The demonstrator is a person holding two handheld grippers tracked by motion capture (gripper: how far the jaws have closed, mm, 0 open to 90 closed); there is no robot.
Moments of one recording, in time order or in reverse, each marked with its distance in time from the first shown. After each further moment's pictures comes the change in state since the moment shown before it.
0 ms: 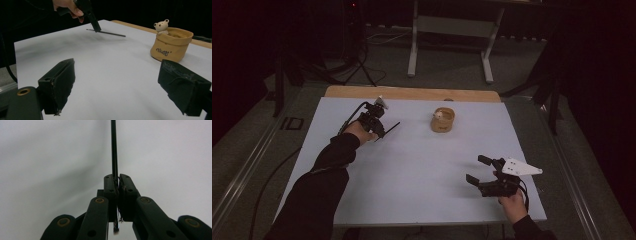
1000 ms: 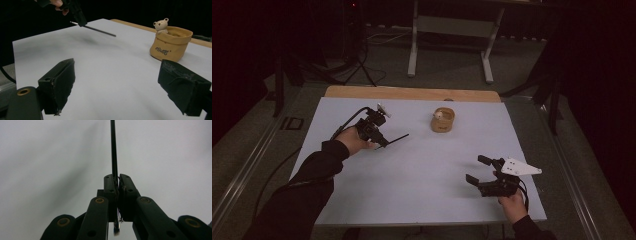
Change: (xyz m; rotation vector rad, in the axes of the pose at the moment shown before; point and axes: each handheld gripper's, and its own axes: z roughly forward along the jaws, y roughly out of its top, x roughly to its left) left arm -0.040 -0.029 -0.034 -0.011 -0.124 0.186; right arm 0.000 0.000 0.001 0.007 -0.007 -0.002
